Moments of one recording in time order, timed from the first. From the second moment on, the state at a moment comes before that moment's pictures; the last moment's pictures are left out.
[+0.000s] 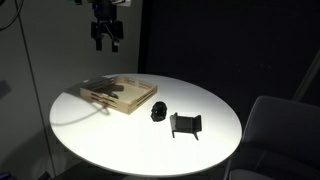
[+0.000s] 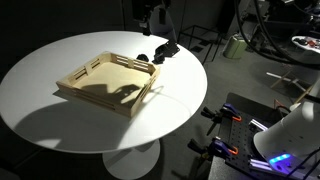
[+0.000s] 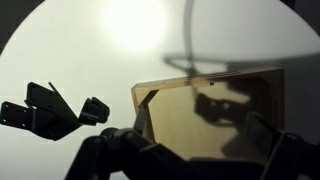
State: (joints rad) arm 0.11 -0.02 0.06 -1.87 -0.09 1.76 0.23
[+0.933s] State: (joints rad) arm 0.03 -0.15 0.03 -2.07 -0.10 2.03 0.15
